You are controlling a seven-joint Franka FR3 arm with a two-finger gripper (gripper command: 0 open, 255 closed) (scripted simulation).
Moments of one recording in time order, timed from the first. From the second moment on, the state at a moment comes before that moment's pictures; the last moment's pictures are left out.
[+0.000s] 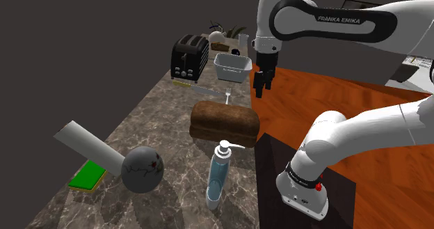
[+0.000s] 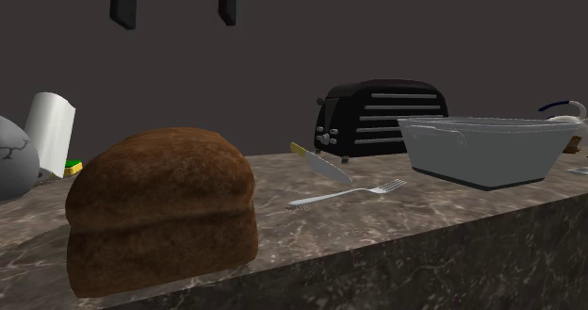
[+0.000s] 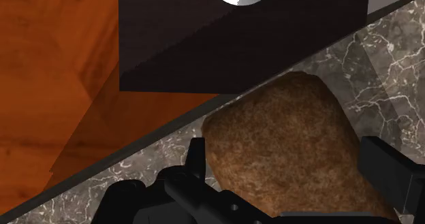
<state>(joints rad) -0.01 -0.77 0.02 -2.45 0.00 1.48 -0.04</state>
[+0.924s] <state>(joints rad) -0.01 -0.38 -0.10 -2.33 -0.07 1.83 -0.28</state>
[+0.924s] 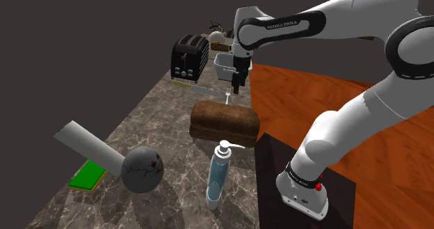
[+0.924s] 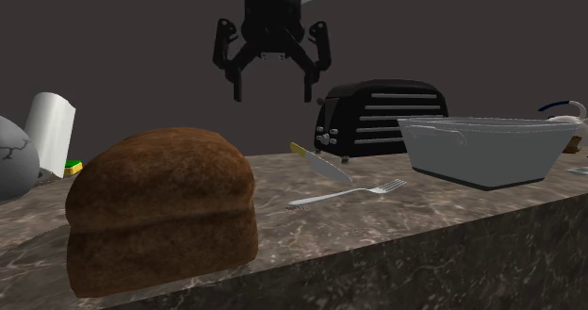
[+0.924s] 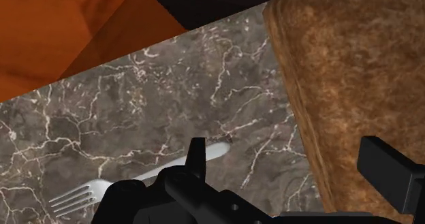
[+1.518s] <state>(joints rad) 0.00 -0.06 -0.15 -2.13 -0.03 2.00 -0.46</state>
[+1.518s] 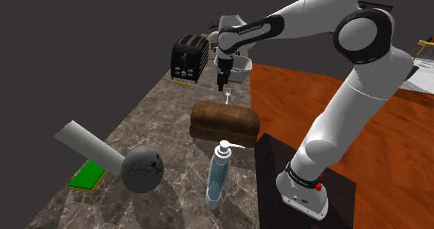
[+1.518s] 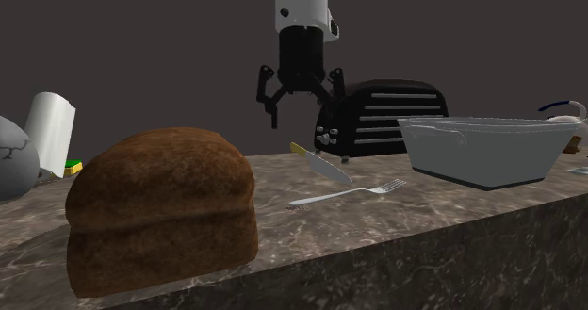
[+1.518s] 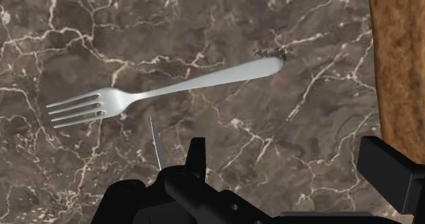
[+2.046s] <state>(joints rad) -0.02 0.23 -0.15 -1.86 0.03 2.06 -0.61</state>
